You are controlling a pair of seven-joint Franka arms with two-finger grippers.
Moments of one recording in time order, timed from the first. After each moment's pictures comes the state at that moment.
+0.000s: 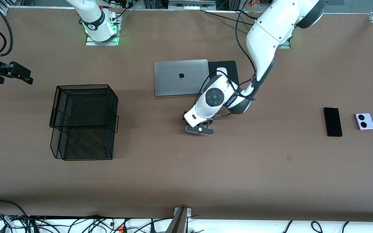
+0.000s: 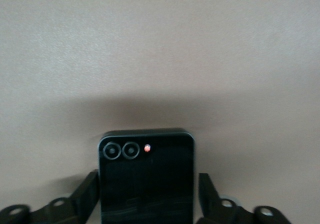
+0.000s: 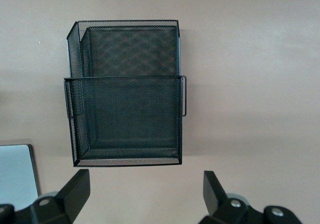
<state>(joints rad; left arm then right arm) -0.45 0.87 -0.27 -1.48 0.02 2.44 -0.56 -0.02 0.01 -0.02 -1.63 -0.03 1.62 -0.04</state>
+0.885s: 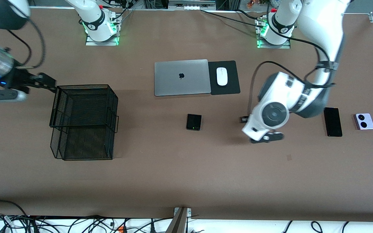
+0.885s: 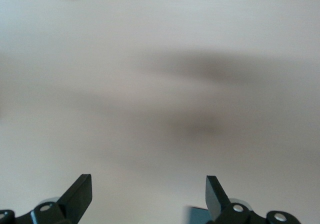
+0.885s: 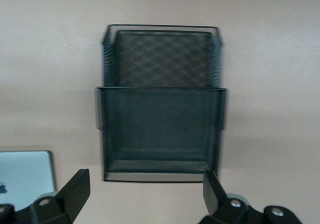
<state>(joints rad) -0.14 0.61 -0.23 -1.44 0.24 1.64 -0.57 0.13 0.09 0.00 -1.63 -0.01 1.70 0.10</state>
